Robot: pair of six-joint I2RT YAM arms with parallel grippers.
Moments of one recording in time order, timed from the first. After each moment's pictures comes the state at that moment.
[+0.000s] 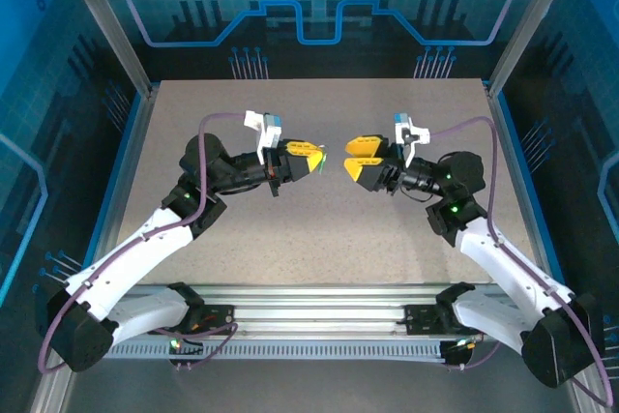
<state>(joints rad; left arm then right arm) -0.58 1.08 0.93 0.31 0.71 -0.39 0.42 1.00 0.73 0.67 -0.90 0.66</state>
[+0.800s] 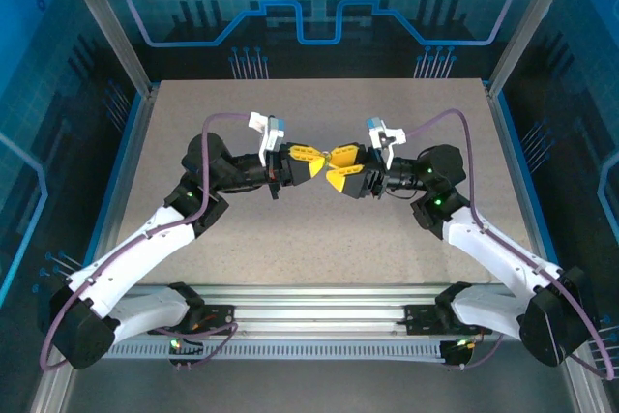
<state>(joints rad) -0.58 1.10 0.93 0.35 0.79 -0.40 0.52 1.12 0.78 0.72 -1.00 0.67</state>
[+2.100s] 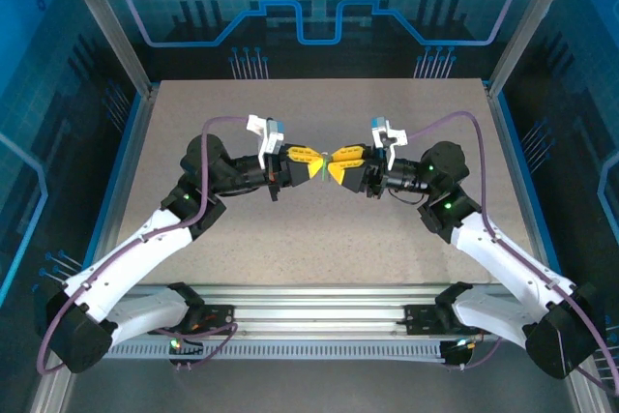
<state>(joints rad) -0.59 1.07 0.93 0.28 0.74 -0.34 0.52 1.04 0.81 0.45 -0.87 0.51</state>
